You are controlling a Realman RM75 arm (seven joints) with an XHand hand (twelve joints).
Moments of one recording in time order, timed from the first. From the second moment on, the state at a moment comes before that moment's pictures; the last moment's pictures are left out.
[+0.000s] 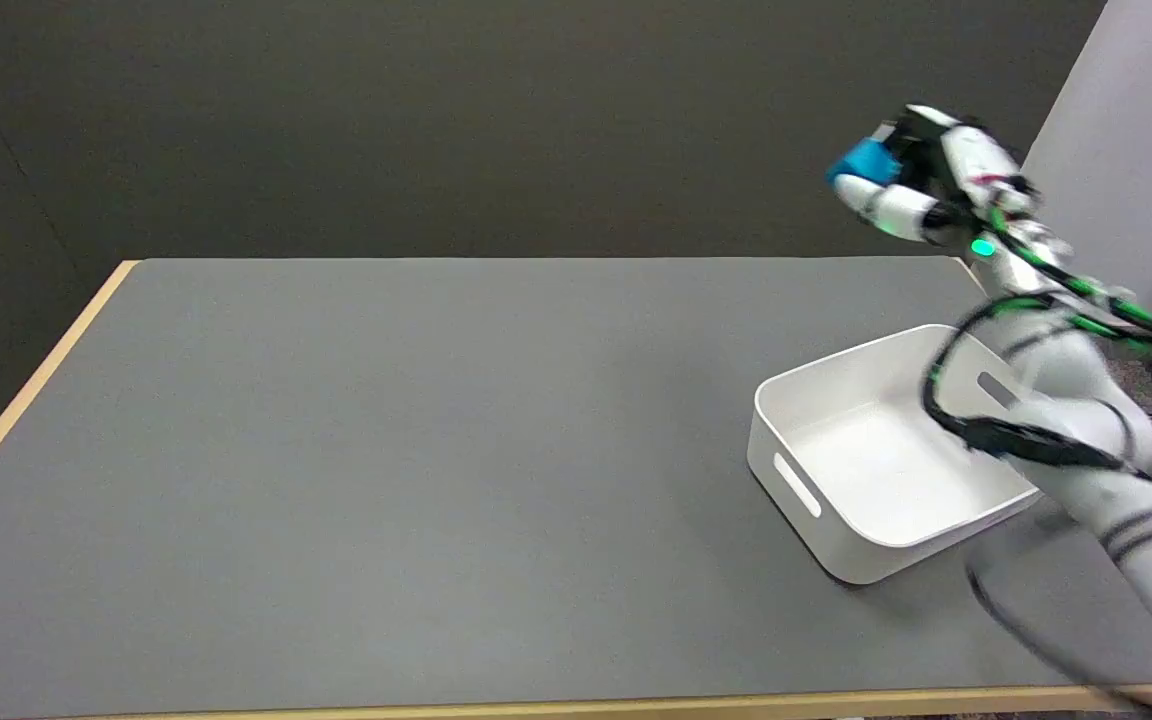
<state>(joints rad) 0.12 -0.99 1.79 -1.30 -2.53 0.33 0.49</state>
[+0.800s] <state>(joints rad) -0.54 -1.37 2.19 -1.76 -2.47 0.56 0.54</state>
